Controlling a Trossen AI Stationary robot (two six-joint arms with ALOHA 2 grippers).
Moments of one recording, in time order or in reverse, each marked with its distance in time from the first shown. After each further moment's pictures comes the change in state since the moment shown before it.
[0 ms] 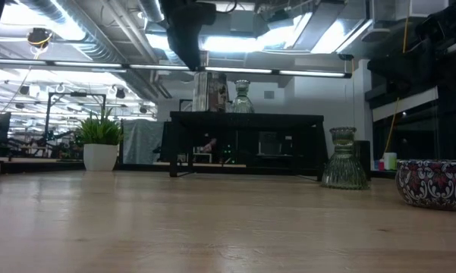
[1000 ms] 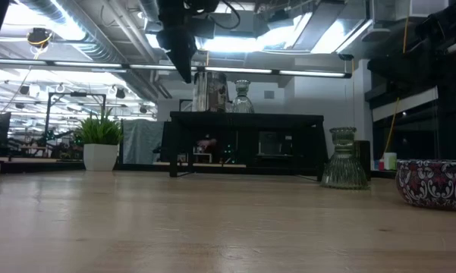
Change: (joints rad) left arm 0.016 0.030 -0.054 -0.004 -0.072 0.245; right arm 0.000 0.000 0.000 0.000 0.000 0.000
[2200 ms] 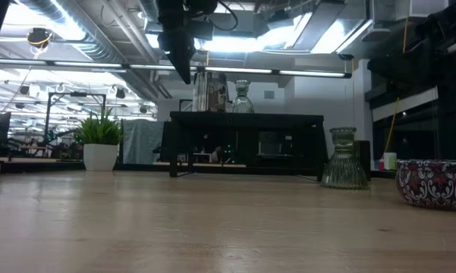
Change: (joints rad) left arm 0.027 0.000 0.000 0.009 -0.005 0.007; right arm 0.000 0.000 0.000 0.000 0.000 0.000
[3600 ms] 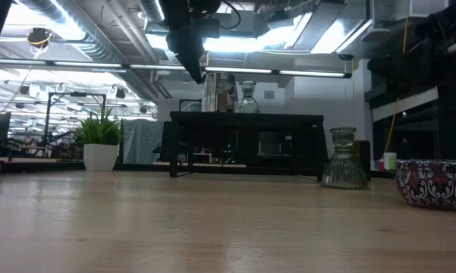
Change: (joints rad) left arm 0.007 0.012 0.000 0.096 0.080 0.042; right arm 0.000 0.000 0.000 0.000 0.000 0.000
